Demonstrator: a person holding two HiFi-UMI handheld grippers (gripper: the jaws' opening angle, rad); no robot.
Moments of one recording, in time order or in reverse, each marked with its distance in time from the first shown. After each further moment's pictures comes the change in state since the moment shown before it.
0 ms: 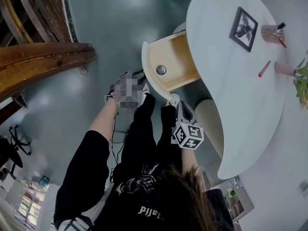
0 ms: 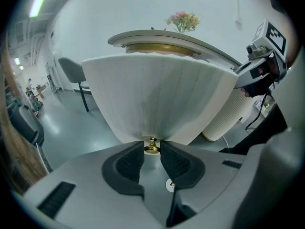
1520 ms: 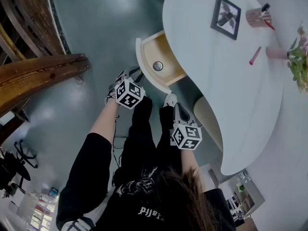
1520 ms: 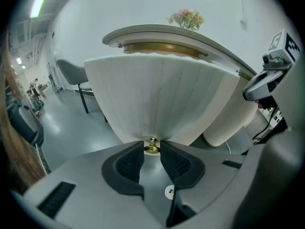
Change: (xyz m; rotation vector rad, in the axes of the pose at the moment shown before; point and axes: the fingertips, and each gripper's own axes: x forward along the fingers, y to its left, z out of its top) left arm 0.029 -0.008 0.042 -0.020 -0.008 0.011; right arm -0.018 -0.032 -0.010 0.039 -0.013 -0.019
